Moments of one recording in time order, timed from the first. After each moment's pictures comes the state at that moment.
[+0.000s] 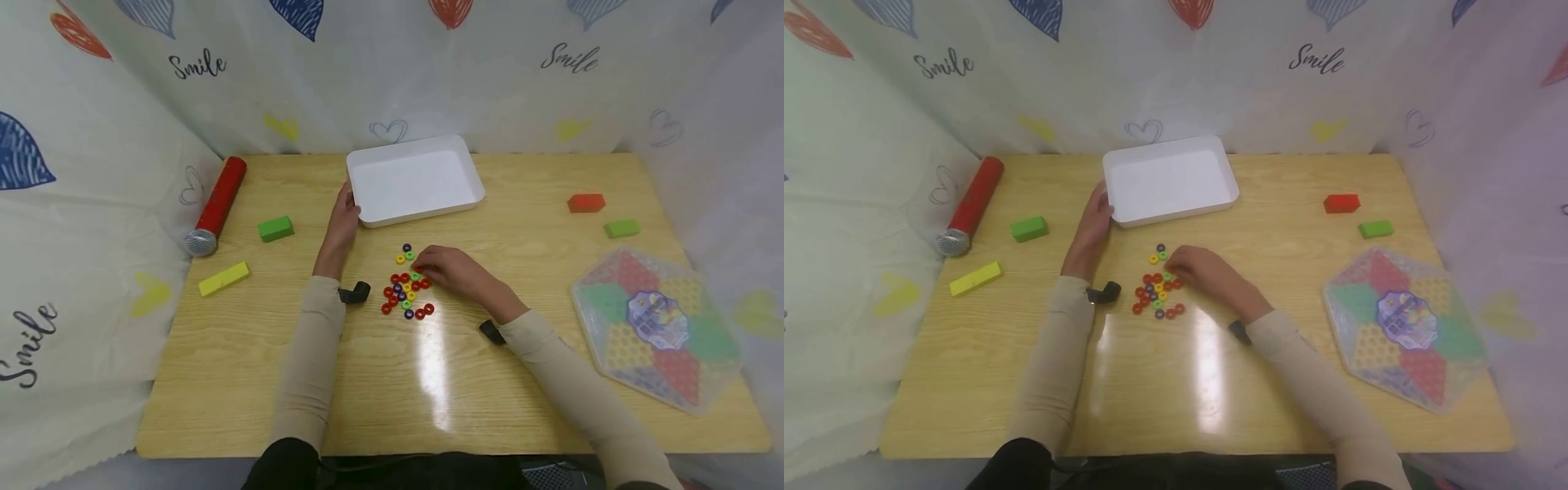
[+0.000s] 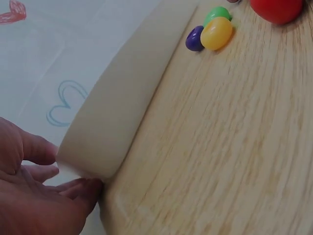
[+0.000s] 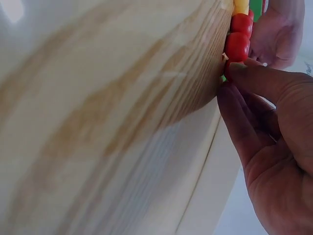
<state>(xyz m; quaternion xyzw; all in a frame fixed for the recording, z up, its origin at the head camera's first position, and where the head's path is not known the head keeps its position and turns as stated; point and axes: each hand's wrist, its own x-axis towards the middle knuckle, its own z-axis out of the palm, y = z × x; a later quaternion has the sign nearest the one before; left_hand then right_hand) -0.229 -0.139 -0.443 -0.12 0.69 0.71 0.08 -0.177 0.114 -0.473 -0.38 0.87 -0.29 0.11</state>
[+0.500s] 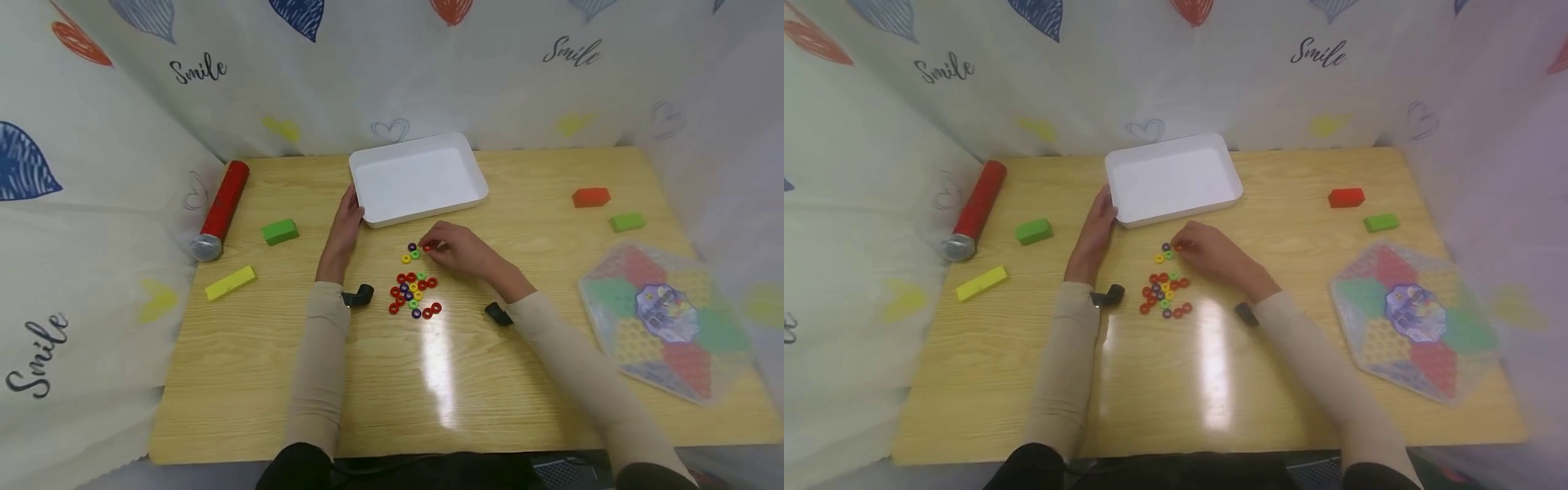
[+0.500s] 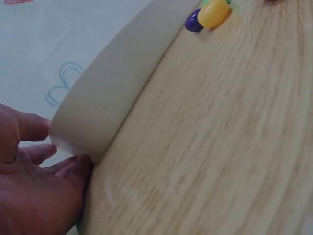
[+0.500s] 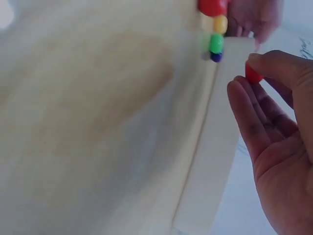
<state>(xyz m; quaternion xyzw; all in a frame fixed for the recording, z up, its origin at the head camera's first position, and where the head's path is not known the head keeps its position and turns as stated) -0.226 -0.148 -0.458 -0.07 0.67 0.73 0.09 -0.201 0.115 -0.455 -0.35 0.86 -0.34 0.10</state>
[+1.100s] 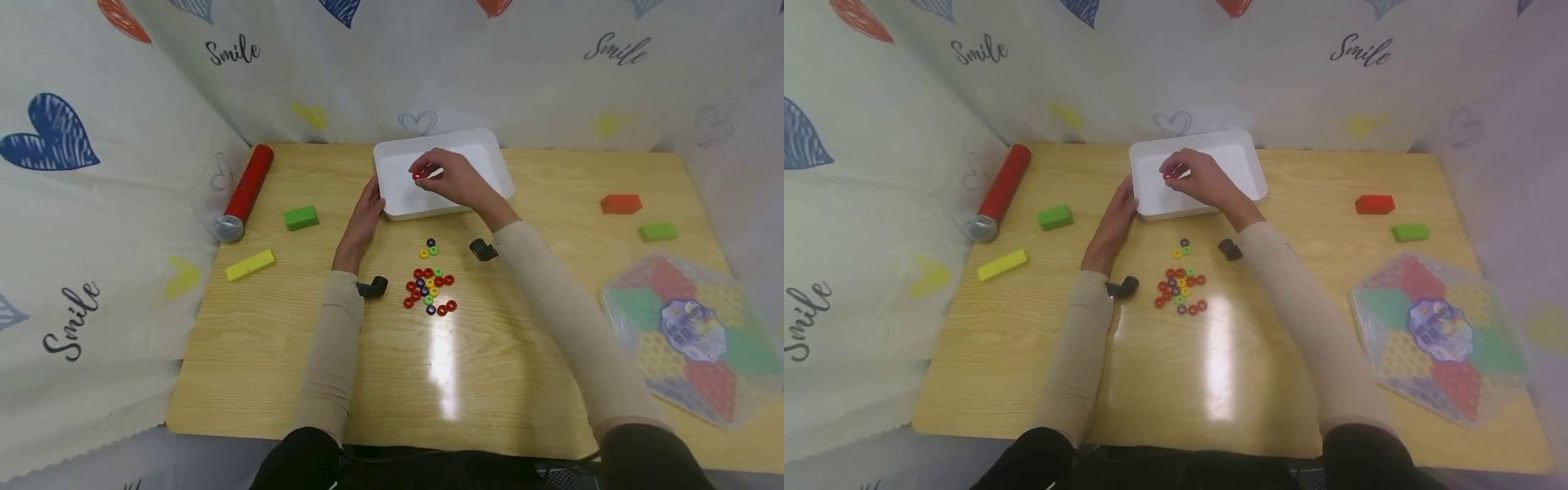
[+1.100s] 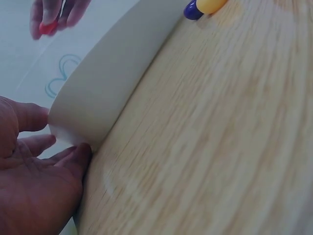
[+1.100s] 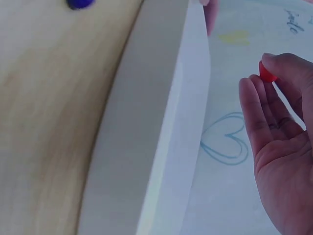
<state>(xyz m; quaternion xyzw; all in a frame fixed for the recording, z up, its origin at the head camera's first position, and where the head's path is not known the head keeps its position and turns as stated) -0.233 -0.135 -0.461 -0.05 0.67 0.73 0.11 -0.297 0.077 -0.401 -0.31 0.86 -0.39 0.09</state>
